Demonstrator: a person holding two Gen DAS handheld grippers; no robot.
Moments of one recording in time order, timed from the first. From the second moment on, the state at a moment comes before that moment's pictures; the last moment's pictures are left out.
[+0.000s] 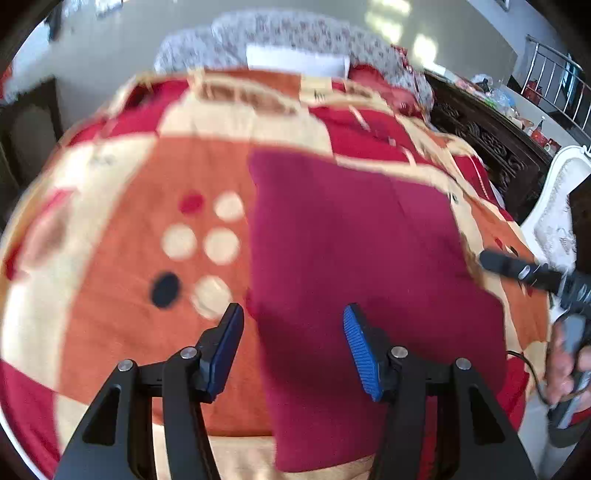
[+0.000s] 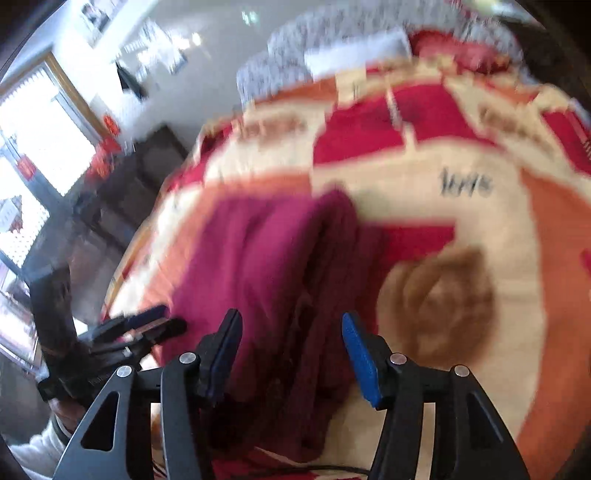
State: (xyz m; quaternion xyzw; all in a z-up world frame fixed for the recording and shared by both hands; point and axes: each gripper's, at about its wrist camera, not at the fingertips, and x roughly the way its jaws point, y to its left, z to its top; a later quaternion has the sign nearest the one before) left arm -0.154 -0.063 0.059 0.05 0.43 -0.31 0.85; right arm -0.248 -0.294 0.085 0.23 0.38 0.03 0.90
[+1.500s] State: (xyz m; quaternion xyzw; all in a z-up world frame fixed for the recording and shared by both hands) left arm -0.198 -0.073 0.067 0.08 0.36 -0.25 0.90; right arm -0.288 -0.226 0.095 0.10 0.35 -0.07 0.93
